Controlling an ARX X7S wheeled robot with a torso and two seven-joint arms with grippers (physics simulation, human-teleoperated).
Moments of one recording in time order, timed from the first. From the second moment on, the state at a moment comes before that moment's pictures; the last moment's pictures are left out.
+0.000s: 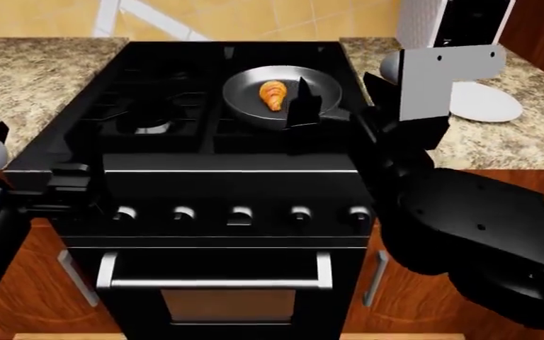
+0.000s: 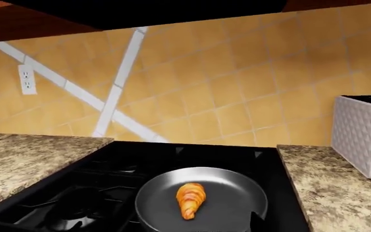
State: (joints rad) left arm -0.48 -0.69 -0.38 0.88 -1.40 -1.08 -0.70; right arm 1.37 0.74 -1.29 -0.37 1.38 0.06 0.90
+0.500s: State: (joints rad) left arm -0.43 -0.67 -0.37 0.92 -1.33 -1.06 -0.67; right arm 1.28 0.82 -1.28 -0.55 1.28 0.00 1.09
